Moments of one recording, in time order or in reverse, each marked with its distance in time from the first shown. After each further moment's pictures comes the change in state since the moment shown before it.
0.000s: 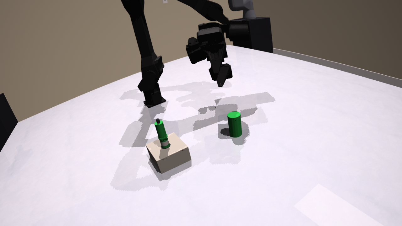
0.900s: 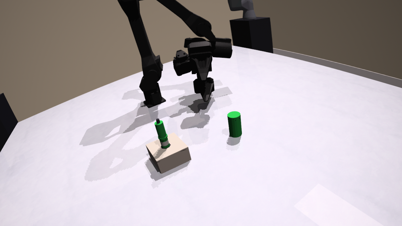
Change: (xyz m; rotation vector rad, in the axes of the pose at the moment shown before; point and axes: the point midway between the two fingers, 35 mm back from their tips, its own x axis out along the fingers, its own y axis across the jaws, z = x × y) arm 0.001 -0.040 0.046 -0.175 0.082 0.074
